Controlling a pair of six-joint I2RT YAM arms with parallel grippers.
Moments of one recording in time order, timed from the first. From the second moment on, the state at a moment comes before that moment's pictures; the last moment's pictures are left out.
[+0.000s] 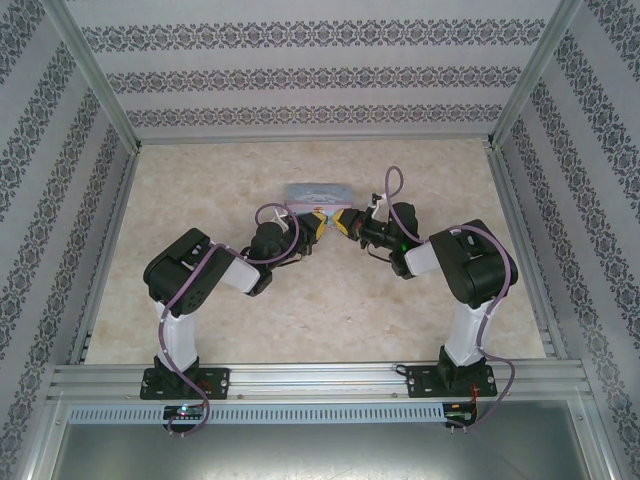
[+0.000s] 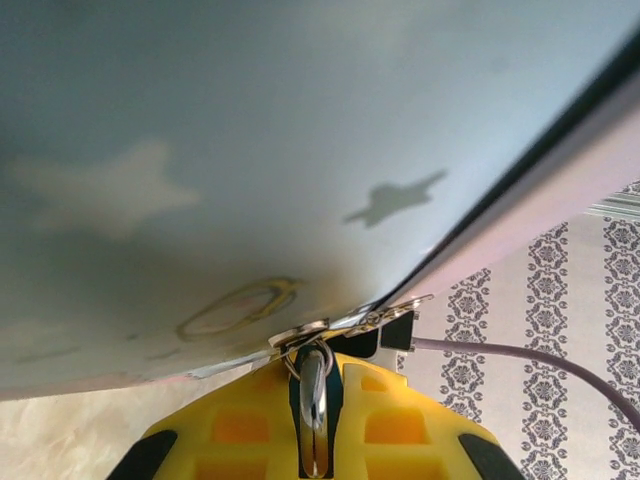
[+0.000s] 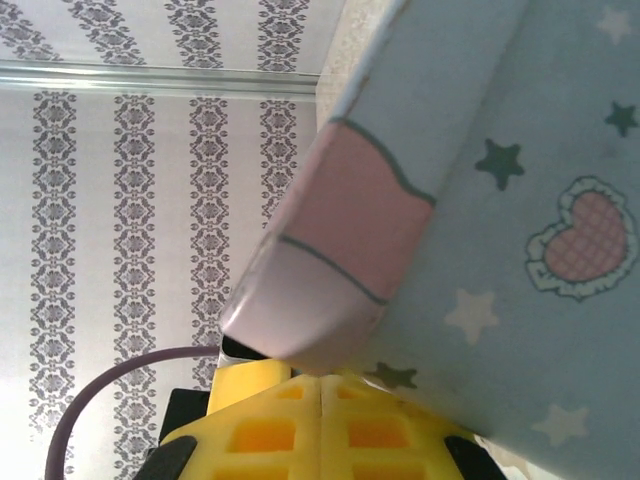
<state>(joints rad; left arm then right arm) -0.59 1.95 0.71 1.14 0.18 -1.68 0.34 1.90 0.68 1.04 -0.71 1.42</state>
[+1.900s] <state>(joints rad) -0.58 1.97 0.71 1.11 0.16 -1.66 0.32 2.01 0.80 0.97 -0.83 1.48</state>
